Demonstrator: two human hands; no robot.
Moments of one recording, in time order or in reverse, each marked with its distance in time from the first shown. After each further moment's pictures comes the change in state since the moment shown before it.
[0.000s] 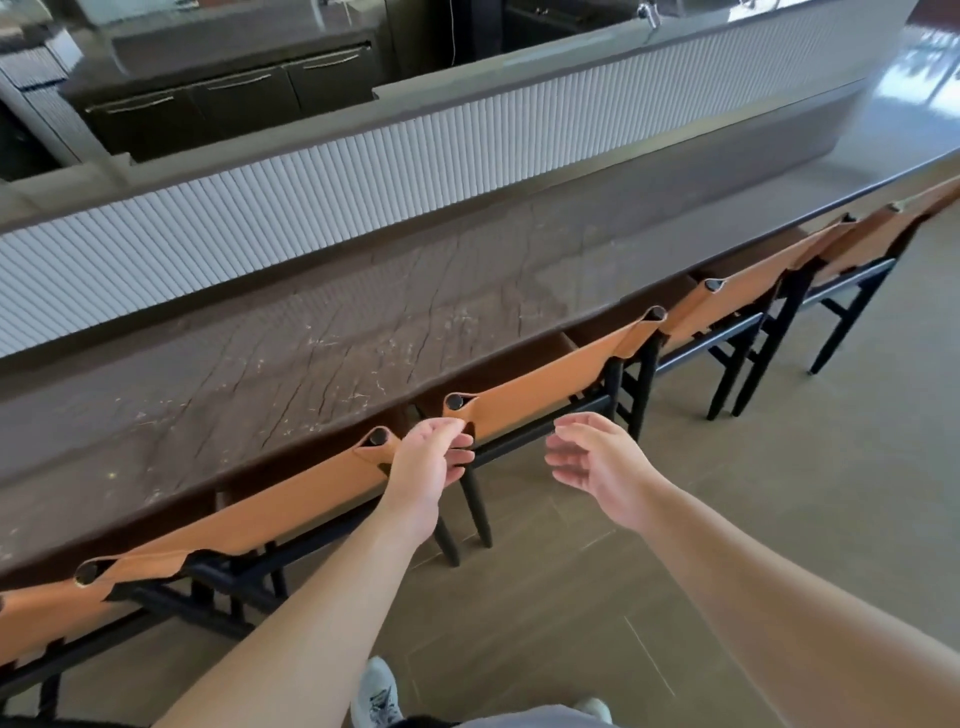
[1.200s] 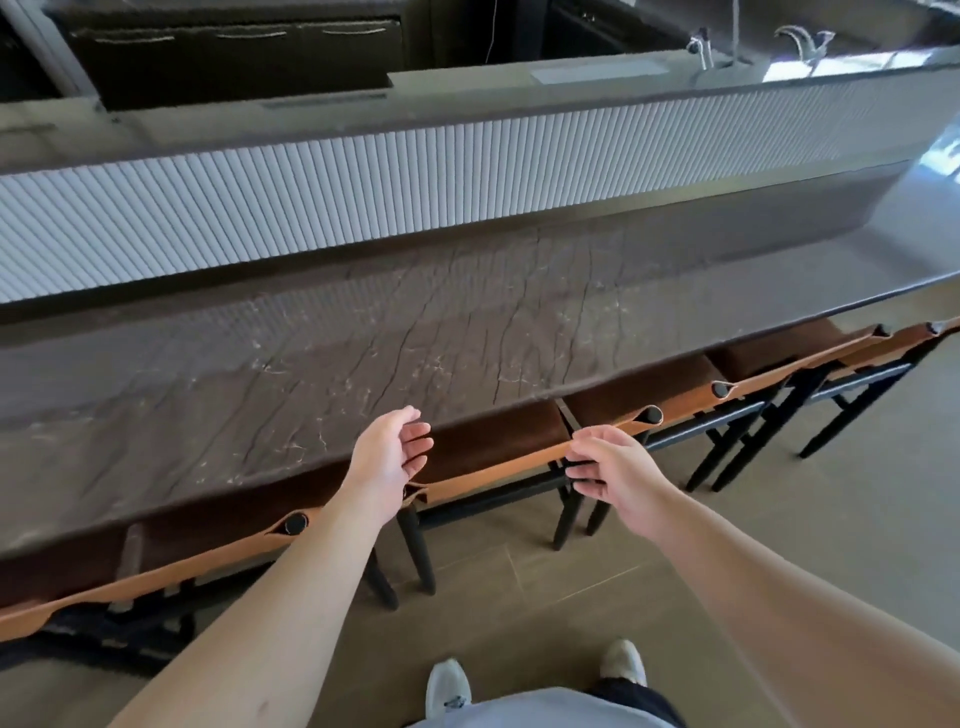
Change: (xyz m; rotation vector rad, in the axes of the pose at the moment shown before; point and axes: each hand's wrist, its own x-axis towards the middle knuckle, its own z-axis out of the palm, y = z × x) left_hand 0.162 0.048 0.059 -0.365 0.137 -0.209; right_hand 0.174 -0.096 -0.067 -0.236 0.061 0.041
